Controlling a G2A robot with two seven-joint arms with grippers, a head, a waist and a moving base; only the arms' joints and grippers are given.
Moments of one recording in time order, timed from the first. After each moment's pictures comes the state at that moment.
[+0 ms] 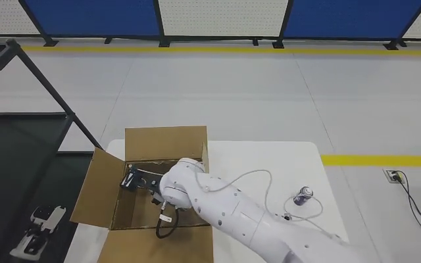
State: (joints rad) left arm 1.76 -1.14 -2.14 -1.94 0.14 -0.48 -0.31; right arm -0.04 -1.85 0.21 -0.68 -0.68 -0.27 0.82
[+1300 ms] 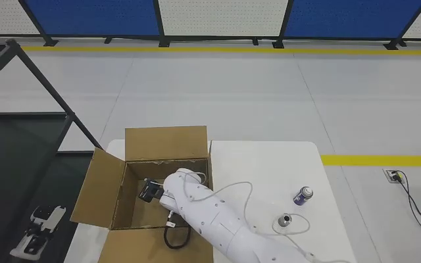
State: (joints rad) left arm 1.76 -1.14 -2.14 -1.94 0.14 -0.48 -0.31; right arm -0.08 -2.03 0.21 -0.32 -0.77 -0.30 0.96
